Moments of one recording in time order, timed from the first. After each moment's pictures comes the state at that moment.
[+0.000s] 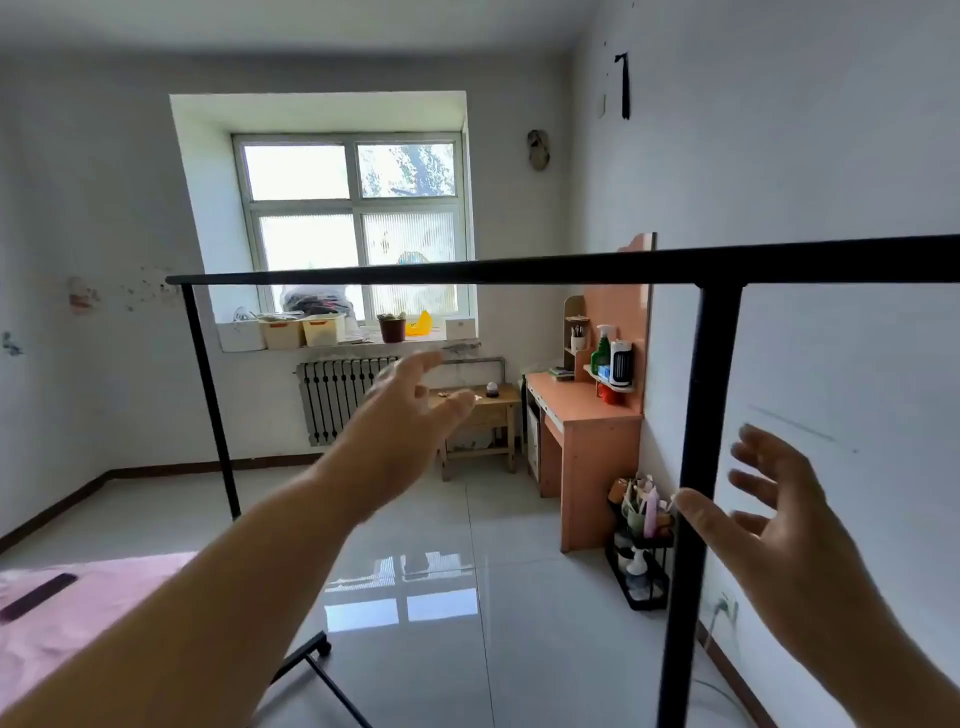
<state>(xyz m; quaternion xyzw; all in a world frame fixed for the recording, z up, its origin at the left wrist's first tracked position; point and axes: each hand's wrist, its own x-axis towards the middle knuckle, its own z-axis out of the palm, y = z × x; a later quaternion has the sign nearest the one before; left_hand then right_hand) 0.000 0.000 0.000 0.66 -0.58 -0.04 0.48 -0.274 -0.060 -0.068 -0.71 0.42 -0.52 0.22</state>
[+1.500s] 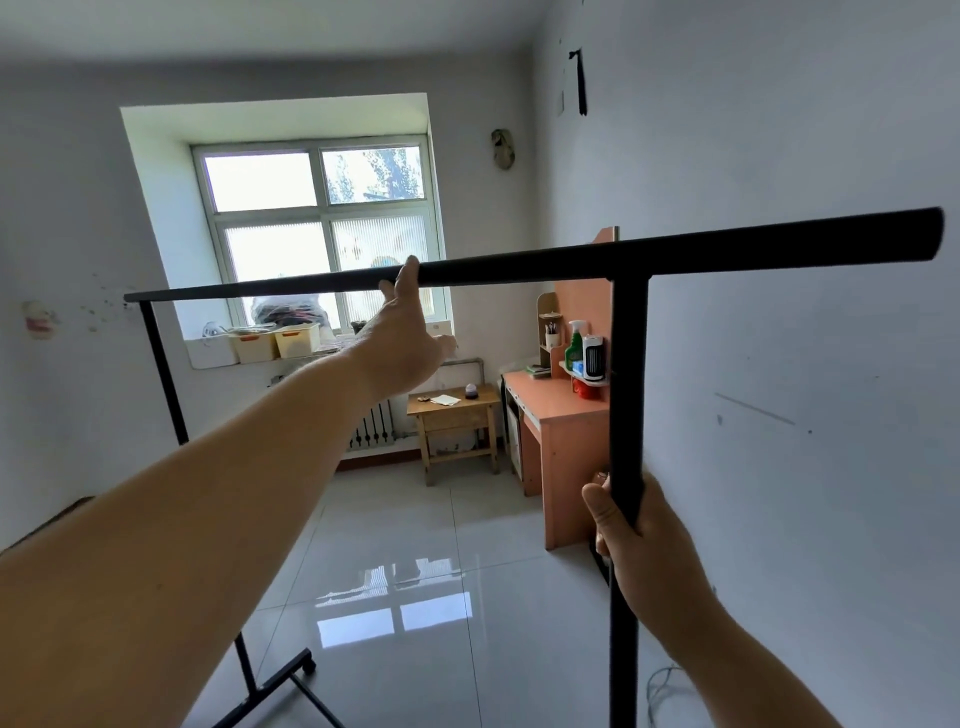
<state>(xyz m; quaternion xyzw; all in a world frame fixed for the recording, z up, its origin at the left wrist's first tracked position) -0.034 -0.090 0.064 0.72 -0.60 0.03 0.35 -0.251 -0.116 -0.114 -0.69 0.34 -0.55 0.32</state>
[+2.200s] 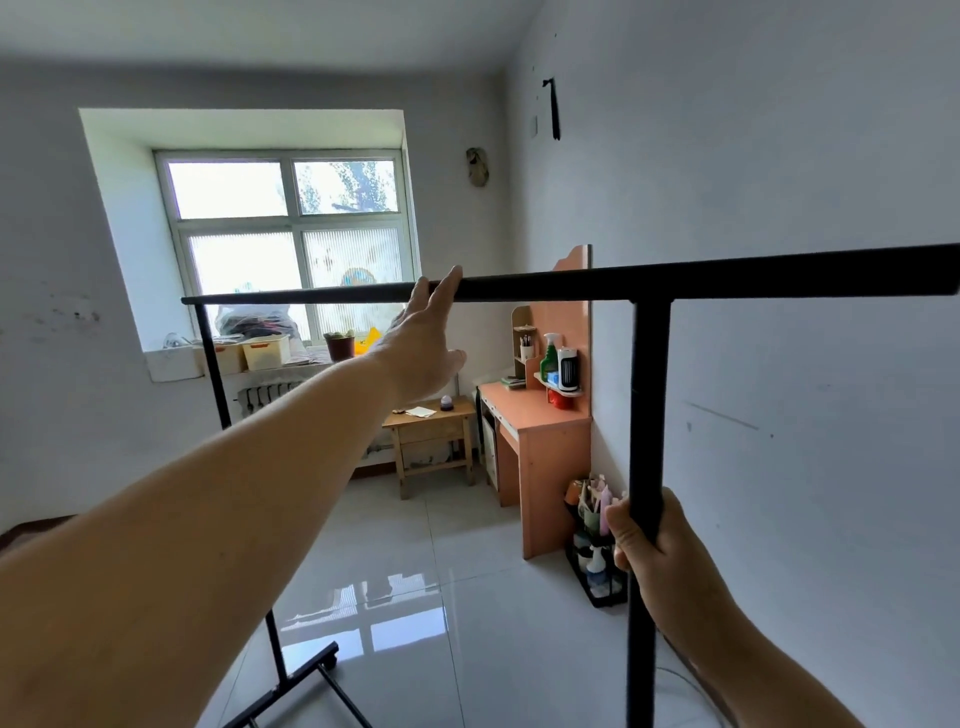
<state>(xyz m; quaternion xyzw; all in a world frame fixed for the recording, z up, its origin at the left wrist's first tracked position) -0.014 -0.089 0.067 0.66 -0.68 0.08 0.30 -0.255 -0.080 -0.112 -0.70 0.36 -0.54 0.30</state>
